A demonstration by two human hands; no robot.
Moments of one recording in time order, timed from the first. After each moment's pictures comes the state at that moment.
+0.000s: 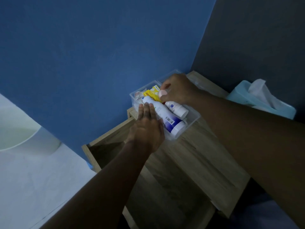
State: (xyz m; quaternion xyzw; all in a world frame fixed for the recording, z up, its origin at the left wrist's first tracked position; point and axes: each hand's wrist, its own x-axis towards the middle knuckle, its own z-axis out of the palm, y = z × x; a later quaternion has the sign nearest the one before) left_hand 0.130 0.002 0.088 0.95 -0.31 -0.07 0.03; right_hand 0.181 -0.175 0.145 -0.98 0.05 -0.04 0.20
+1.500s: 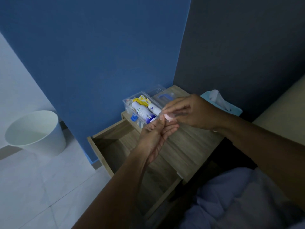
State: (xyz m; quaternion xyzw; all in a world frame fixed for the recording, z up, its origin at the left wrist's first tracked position) left_hand -0.024 -0.025 0.189 0.38 -0.02 -0.32 0.87; right_hand -0.051 -0.185 0.272 -0.90 -0.13 -0.02 0.42
